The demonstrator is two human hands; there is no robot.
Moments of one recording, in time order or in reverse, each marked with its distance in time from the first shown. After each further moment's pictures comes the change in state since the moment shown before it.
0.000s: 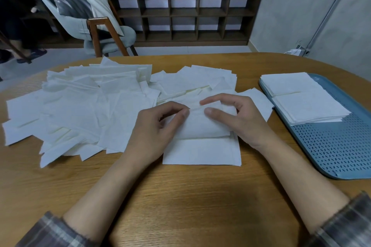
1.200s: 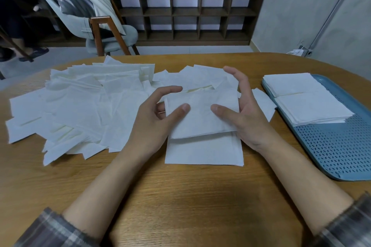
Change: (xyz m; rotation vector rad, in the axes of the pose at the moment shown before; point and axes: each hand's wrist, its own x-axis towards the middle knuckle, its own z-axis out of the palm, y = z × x) left_hand 0.007 0.002 -0.004 -0.214 0.086 -0.151; right_hand 0.000 -0.004 0.005 0.310 0.010 -0.016
